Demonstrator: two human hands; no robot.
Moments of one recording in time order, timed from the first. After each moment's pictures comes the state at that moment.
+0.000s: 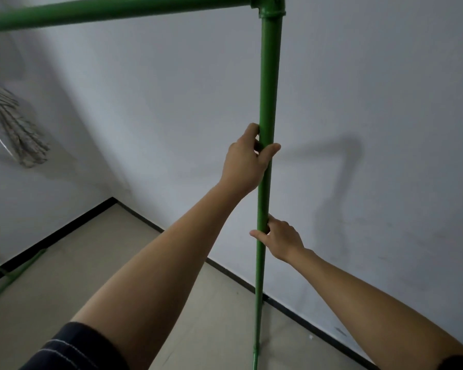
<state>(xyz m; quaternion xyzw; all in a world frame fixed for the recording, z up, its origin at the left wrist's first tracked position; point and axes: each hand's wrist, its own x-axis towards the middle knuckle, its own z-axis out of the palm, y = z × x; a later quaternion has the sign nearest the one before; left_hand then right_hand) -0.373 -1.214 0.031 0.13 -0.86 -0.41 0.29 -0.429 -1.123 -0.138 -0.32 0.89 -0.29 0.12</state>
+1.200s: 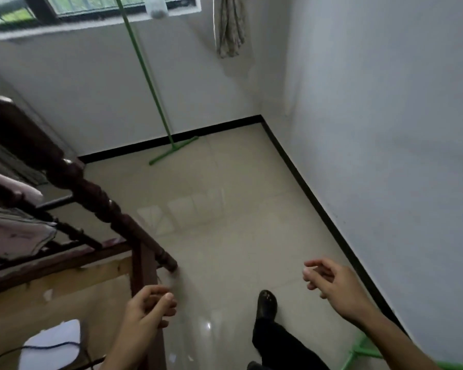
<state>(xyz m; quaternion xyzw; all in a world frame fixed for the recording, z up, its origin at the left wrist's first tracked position) 0.209 -1.497 -0.218 0.66 -0.46 -0.52 0.28 -0.143 -1.438 -0.241 -0.40 0.74 -0.33 0.43</state>
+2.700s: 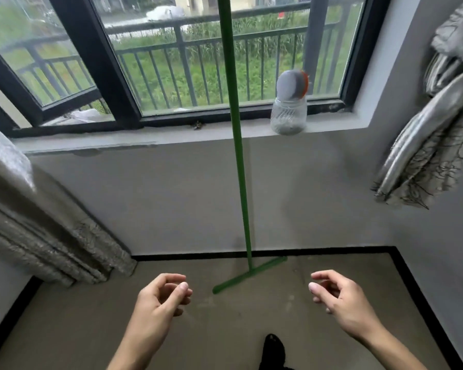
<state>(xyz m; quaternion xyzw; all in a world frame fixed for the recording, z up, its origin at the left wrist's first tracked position) 0.330 -2.510 -0.170 0.68 -0.43 -0.43 0.41 -0.004 -2.532 -0.238 -0.52 0.67 -0.32 0.43</state>
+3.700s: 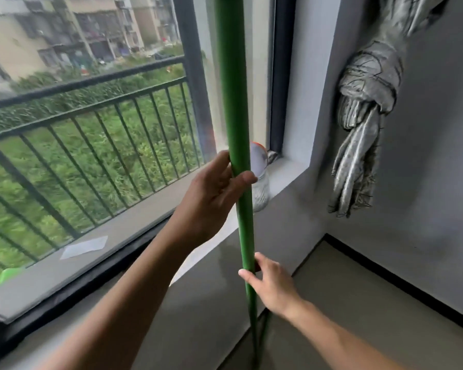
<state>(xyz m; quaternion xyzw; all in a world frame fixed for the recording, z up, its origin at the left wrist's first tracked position) 0.292 -3.002 0.021 0.11 -0.82 -0.49 0.28 0.196 -2.895 -0.180 -0.43 0.80 -0.36 0.20</state>
